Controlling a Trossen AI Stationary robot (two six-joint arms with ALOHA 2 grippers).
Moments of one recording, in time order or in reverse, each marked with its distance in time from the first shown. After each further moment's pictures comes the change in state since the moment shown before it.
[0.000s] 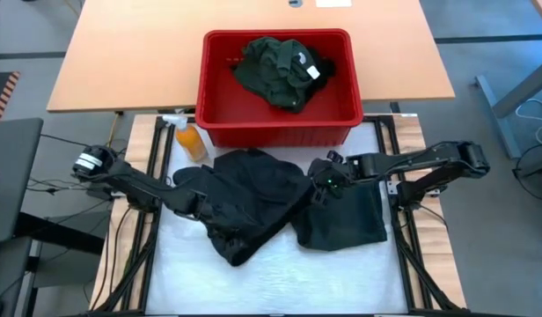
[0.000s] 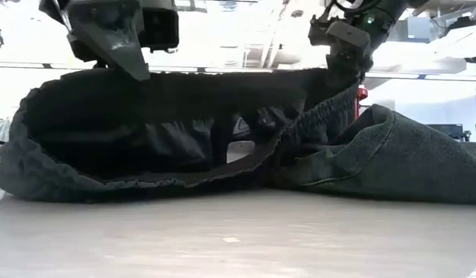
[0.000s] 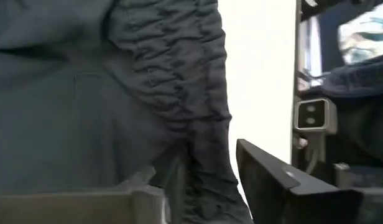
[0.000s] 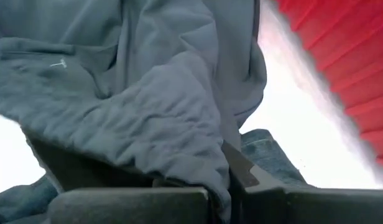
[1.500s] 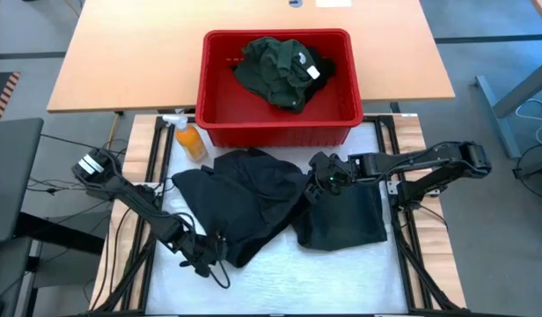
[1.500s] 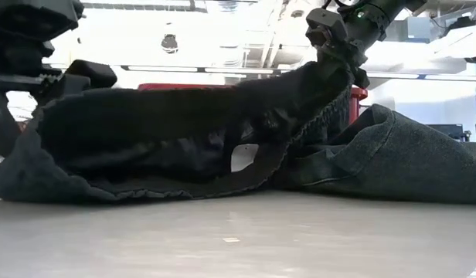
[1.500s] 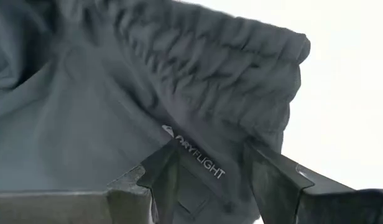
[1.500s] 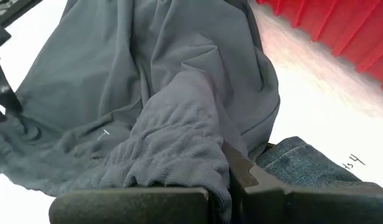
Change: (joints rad) left arm -0.358 0.065 -0.100 -0.070 -0.493 0.578; right arm -0.007 -0.009 -0.015 0.111 -0.025 0.317
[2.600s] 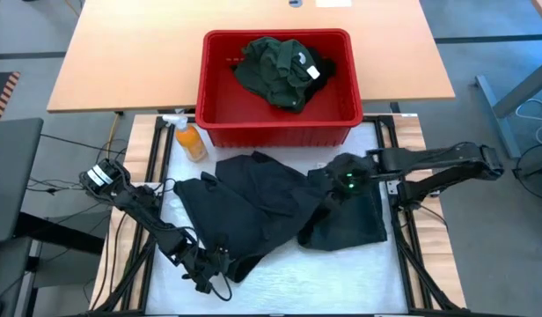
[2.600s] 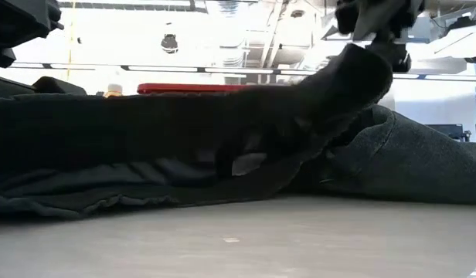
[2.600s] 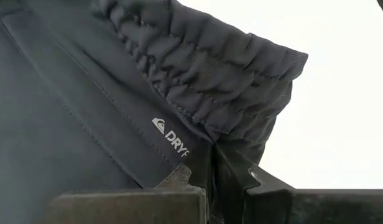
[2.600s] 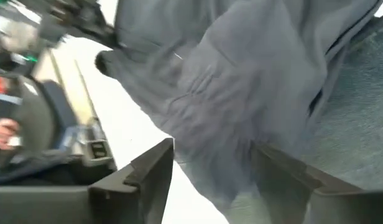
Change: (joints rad) left arm -0.081 0.133 0.055 0.087 0.092 -0.249; right arm 0.013 -0.183 0.012 -0.204 -0.497 0.159
